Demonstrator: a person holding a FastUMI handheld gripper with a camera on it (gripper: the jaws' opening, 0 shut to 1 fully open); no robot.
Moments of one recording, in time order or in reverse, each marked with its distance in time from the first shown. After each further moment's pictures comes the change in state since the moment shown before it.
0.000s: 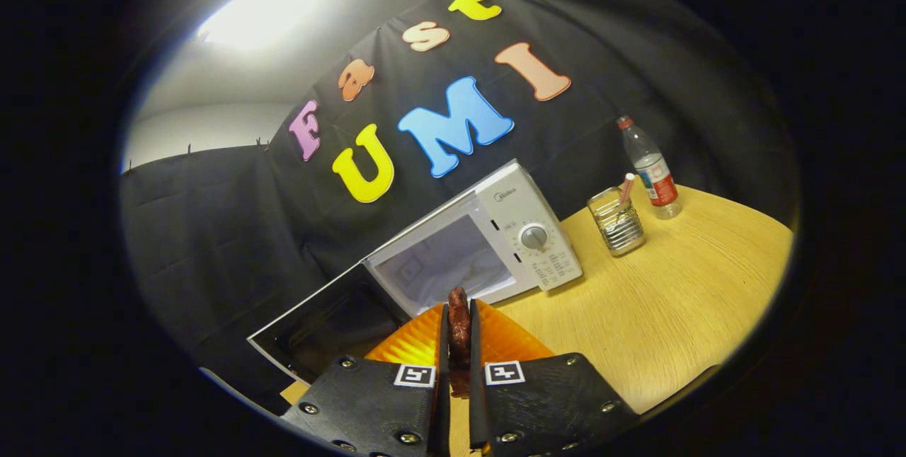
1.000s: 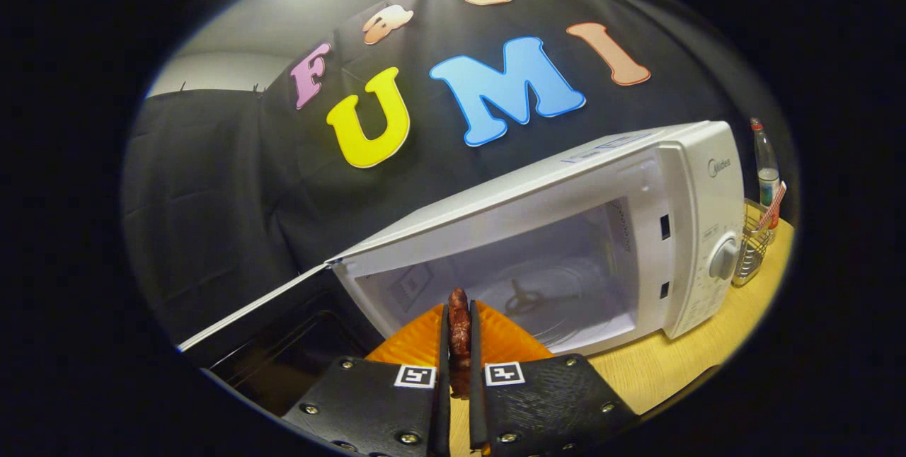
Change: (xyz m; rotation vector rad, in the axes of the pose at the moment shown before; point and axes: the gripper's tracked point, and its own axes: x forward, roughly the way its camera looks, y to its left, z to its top) arm 0.267 0.061 -0.047 -0.153 0.043 -0.083
